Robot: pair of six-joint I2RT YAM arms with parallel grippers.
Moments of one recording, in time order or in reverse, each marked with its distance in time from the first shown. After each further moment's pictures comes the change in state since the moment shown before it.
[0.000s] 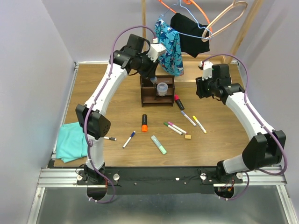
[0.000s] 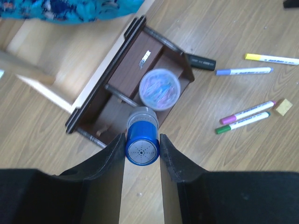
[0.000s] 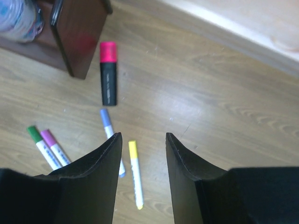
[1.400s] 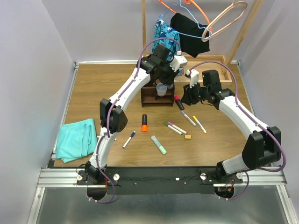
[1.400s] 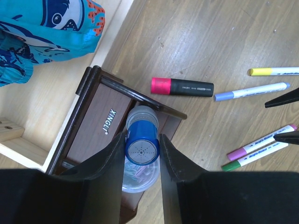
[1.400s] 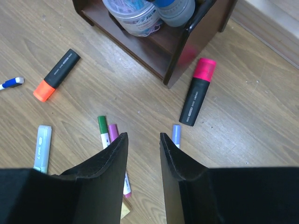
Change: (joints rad) left arm -0.175 0.312 0.227 0.050 -0.088 0.033; right arm 0.090 0.003 -0.130 0.136 -0.332 -0.021
